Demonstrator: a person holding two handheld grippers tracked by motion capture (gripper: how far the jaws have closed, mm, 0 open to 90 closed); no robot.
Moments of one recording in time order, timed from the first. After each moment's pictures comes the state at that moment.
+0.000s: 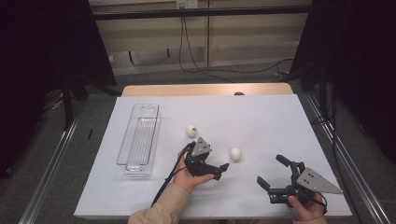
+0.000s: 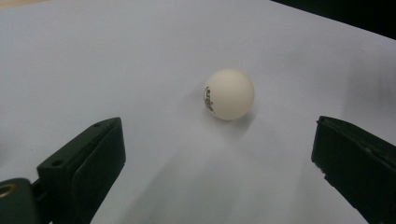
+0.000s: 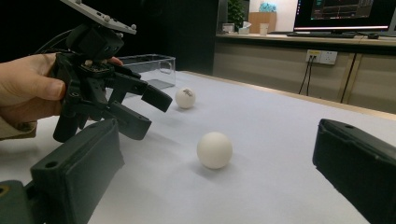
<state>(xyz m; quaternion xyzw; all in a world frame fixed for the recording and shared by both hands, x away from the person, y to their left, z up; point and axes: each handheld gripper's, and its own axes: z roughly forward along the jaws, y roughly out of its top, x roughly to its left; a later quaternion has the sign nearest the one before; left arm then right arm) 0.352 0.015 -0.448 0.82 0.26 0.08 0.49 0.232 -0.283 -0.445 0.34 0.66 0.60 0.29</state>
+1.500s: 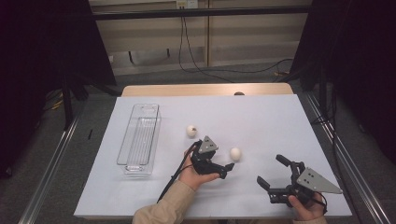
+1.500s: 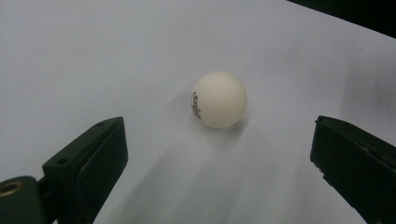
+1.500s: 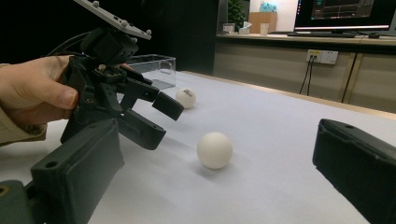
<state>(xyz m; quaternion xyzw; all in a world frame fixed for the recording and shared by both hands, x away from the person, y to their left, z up) 0.358 -0.002 -0.450 0.83 0.27 0.06 0.48 0.233 -0.284 -0.445 0.34 0.66 0.60 0.28</state>
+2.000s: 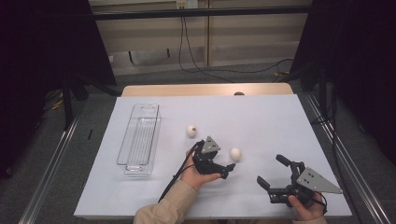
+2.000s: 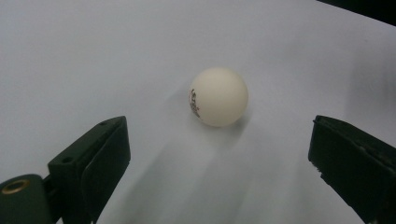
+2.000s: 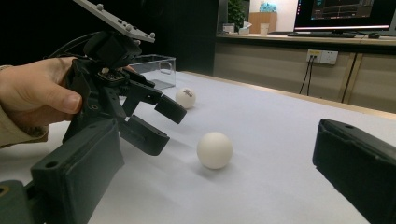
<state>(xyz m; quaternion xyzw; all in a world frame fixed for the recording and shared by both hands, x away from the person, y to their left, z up) 0.358 -0.007 -0.452 0.84 0.26 0.06 0.47 0.233 -0.284 -0.445 0.34 0.66 0.61 0.28</state>
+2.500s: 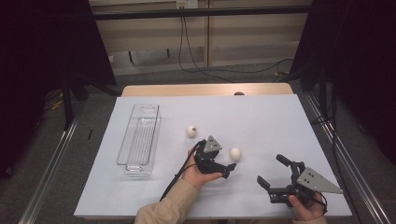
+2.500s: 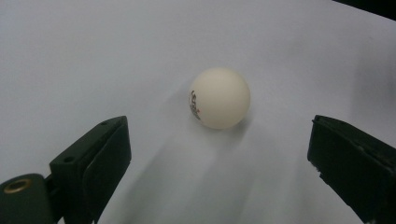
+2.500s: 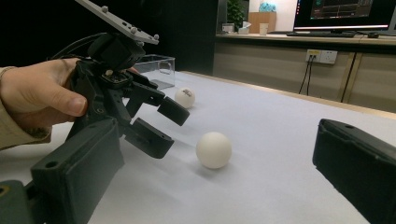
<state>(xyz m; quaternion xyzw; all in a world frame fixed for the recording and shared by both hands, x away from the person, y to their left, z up) 0.361 -0.012 -0.453 0.84 0.26 0.06 0.47 0.233 -0.284 -0.445 0.34 0.66 0.61 0.28</state>
